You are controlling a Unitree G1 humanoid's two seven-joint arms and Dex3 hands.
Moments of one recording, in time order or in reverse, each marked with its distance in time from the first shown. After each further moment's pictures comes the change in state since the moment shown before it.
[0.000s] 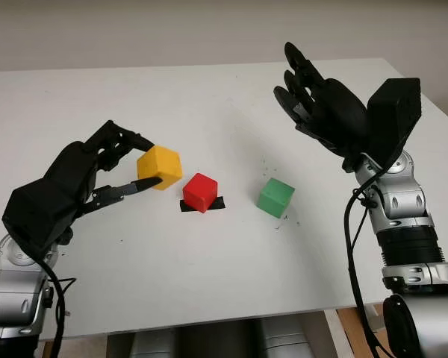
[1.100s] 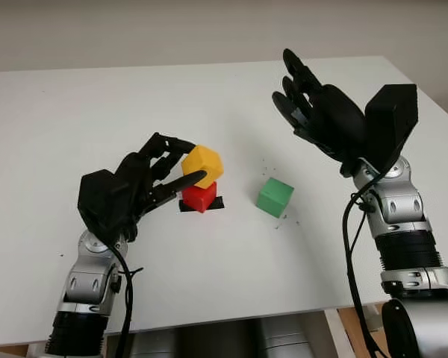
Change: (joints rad) left arm -0.067 -0.217 -0.112 0.210 -0.013 0.026 0.059; right arm 0.020 0.003 0.001 -0.011 -0.001 0.006 -0.003
